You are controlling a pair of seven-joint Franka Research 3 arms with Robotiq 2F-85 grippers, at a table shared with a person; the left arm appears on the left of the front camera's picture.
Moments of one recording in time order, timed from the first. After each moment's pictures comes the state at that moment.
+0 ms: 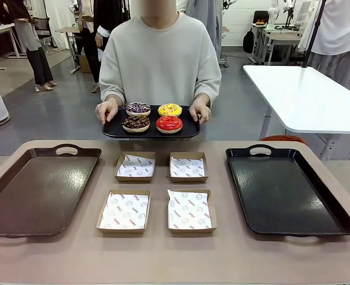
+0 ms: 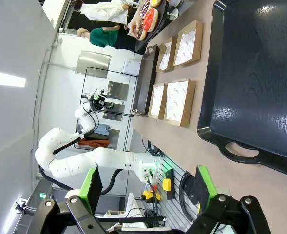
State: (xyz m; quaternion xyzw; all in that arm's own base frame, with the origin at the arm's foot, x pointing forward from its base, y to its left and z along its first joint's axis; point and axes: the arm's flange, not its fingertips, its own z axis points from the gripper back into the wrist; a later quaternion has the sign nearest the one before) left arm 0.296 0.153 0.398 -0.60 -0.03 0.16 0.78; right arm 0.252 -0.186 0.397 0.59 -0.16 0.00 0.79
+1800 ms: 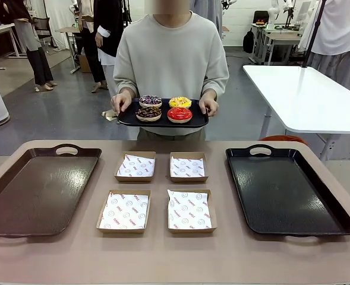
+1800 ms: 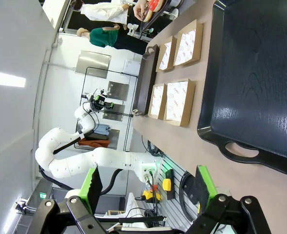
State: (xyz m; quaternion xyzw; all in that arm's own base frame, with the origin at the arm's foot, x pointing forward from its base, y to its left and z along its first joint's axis) left arm 0.296 0.153 0.398 -0.60 -0.03 0.16 0.78; right arm 0.252 -0.186 0.397 0.59 -0.16 0.00 0.79
